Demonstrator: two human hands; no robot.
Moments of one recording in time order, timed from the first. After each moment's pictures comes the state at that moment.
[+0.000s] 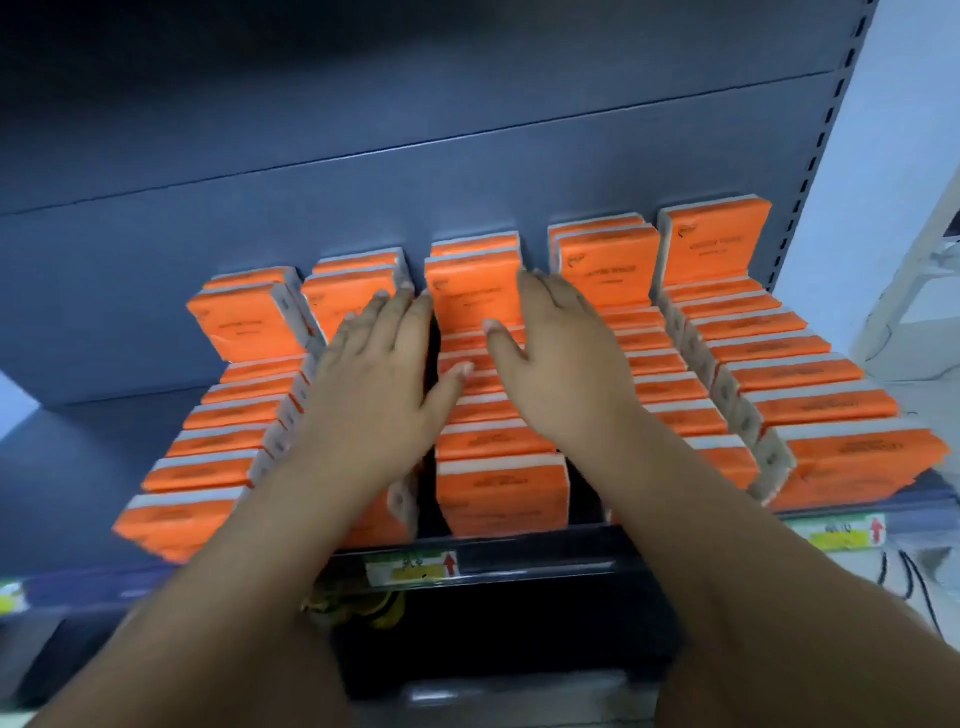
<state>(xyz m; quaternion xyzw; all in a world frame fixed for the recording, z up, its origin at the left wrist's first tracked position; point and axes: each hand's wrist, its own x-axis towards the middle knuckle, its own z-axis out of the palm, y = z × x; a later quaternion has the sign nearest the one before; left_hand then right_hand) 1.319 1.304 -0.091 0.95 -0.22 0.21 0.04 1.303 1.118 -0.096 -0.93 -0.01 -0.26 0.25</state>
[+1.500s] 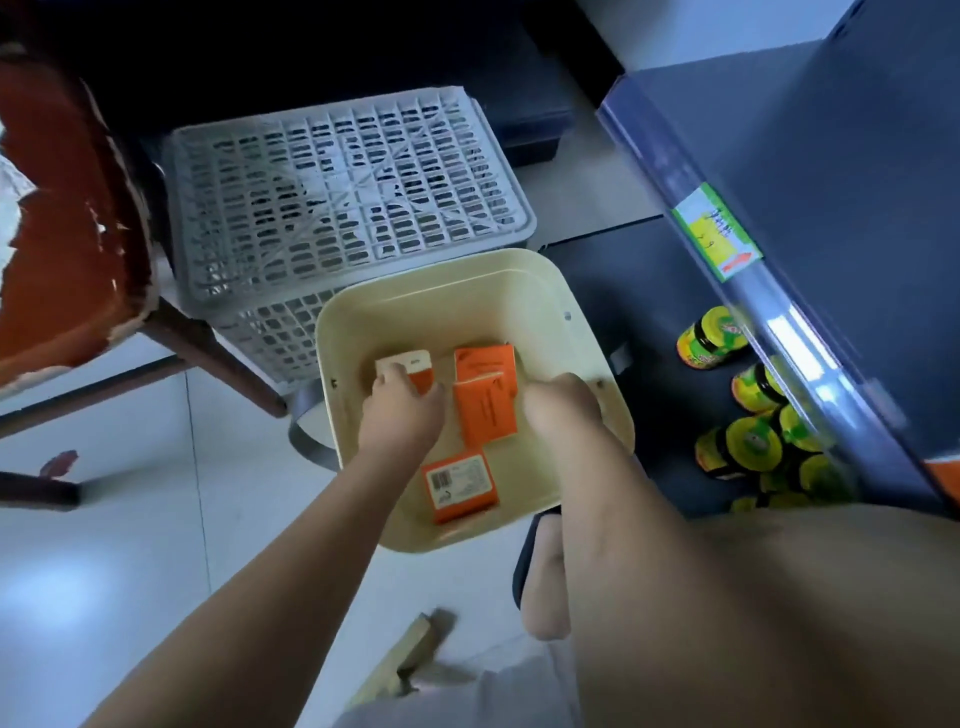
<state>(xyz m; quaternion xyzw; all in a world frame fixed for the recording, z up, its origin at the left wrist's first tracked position) 1.046 1.734 -0.378 0.64 0.65 0.02 0.40 1.196 1.661 -0.325 -0.89 -0.12 0.41 0.18</state>
